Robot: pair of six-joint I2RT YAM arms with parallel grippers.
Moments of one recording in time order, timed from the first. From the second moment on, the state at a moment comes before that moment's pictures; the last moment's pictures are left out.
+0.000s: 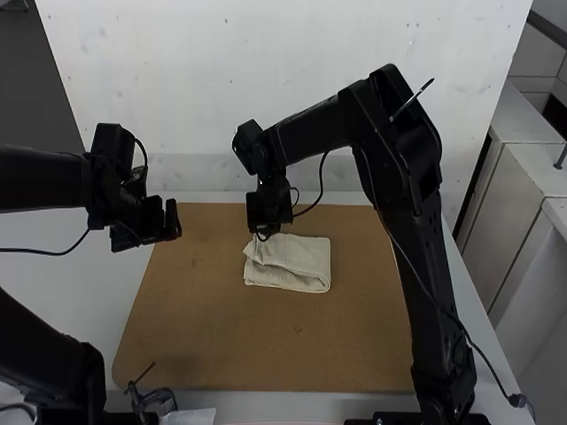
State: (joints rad) left arm -0.02 1.28 0.66 -0.38 0.13 -0.15; right arm 0.78 2.12 1.53 -0.67 0.17 0.56
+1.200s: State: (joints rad) left arm 0.01 1.30 0.63 -0.33 0.16 -0.14; right arm 0.88 2.23 1.67 -0.67 0.18 0.56
